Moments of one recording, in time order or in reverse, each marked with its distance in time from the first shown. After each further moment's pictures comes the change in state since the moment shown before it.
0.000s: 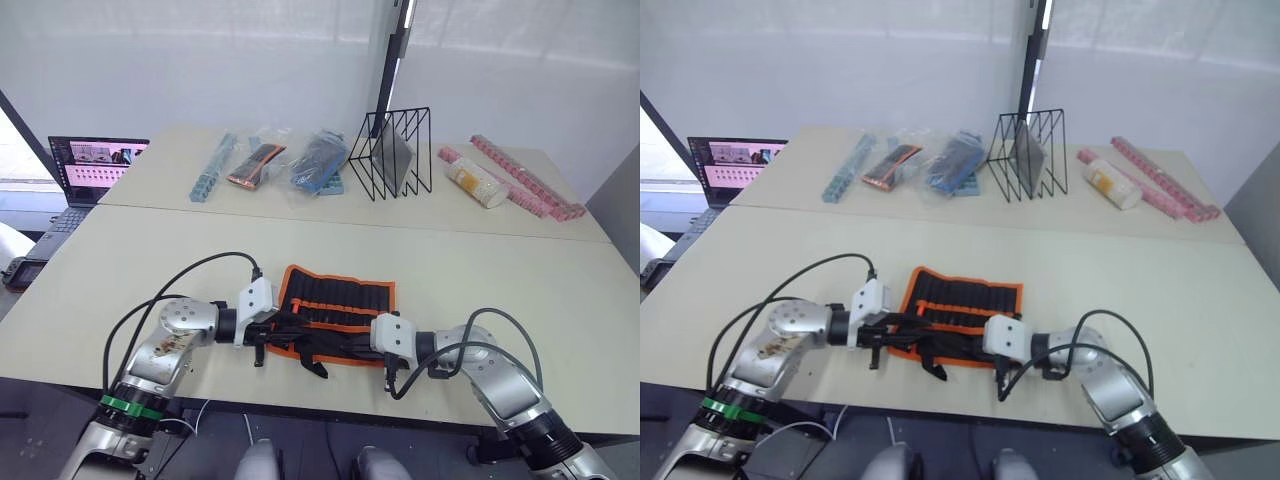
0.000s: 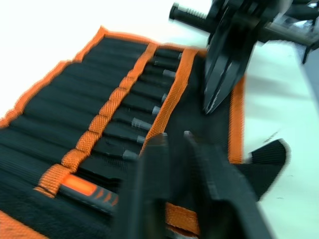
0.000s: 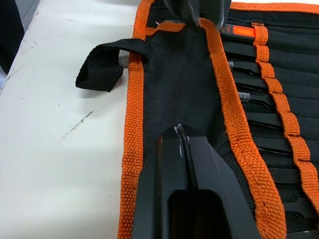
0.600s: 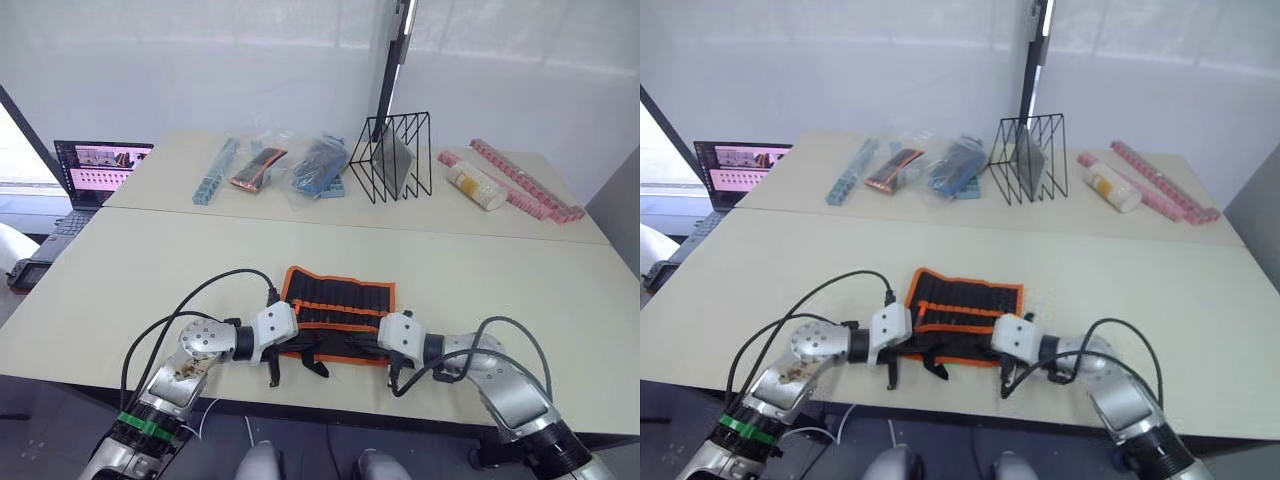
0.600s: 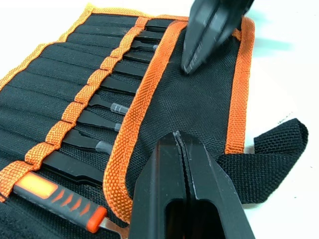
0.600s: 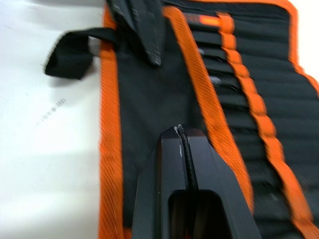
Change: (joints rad) left arm 0.071 -0.008 -0.066 -0.052 0.098 -0.065 0.117; right arm 0.086 -0.014 -0.058 -0.052 -0.003 0.024 -0.111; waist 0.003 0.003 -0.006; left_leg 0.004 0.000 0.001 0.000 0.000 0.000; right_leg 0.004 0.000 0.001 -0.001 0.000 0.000
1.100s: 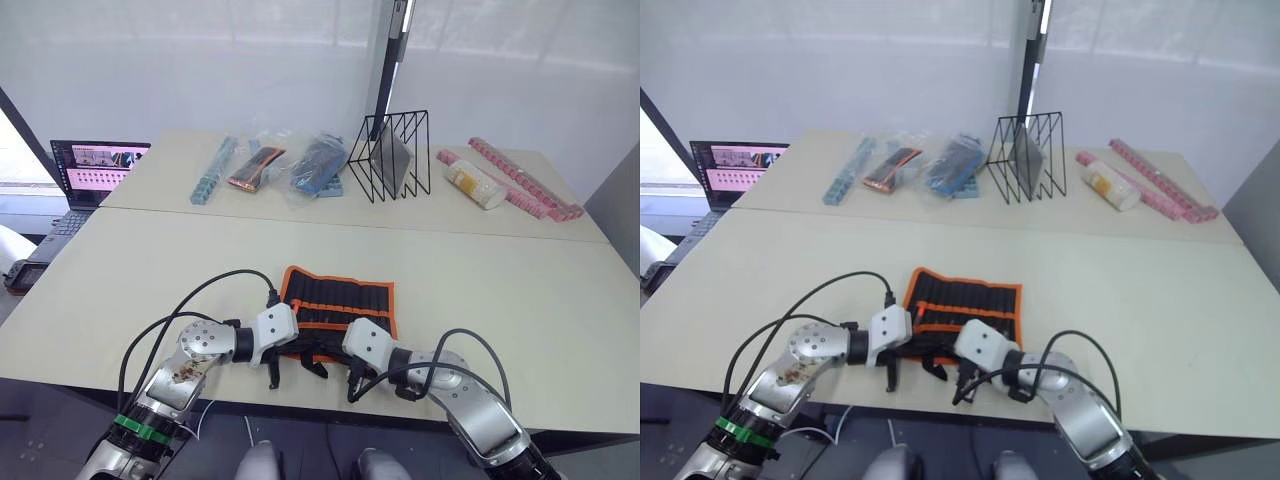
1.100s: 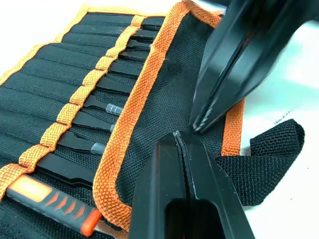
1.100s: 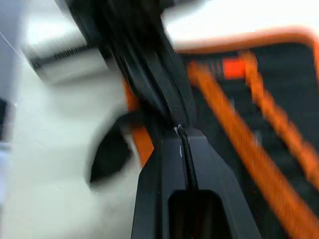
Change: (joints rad) left arm 0.007 0.024 0.001 -0.030 -0.003 0.017 0.004; right arm 0.049 0.139 0.132 -0.172 -0.071 0.257 -0.182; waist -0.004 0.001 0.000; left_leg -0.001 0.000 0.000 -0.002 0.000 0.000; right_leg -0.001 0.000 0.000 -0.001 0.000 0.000
